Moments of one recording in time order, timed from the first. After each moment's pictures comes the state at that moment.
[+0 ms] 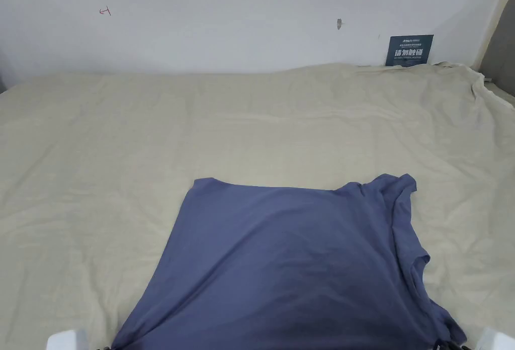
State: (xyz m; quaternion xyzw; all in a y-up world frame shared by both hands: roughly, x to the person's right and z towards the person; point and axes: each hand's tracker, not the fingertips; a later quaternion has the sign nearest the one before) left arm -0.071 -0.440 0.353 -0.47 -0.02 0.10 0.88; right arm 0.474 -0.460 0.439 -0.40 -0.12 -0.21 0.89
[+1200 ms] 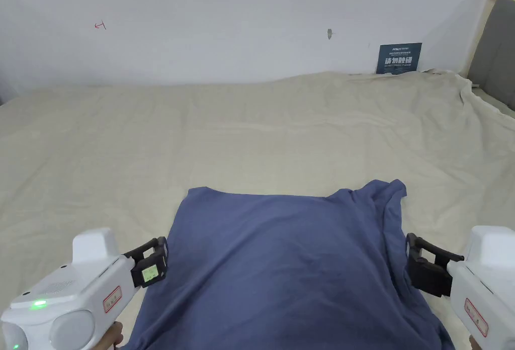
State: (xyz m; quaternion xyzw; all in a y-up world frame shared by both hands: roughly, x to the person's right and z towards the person) left arm 0.020 -0.313 0.306 -0.25 -0.05 0.04 0.97; right arm 0.457 -0.317 0.400 -0.21 -0.08 -0.02 0.97
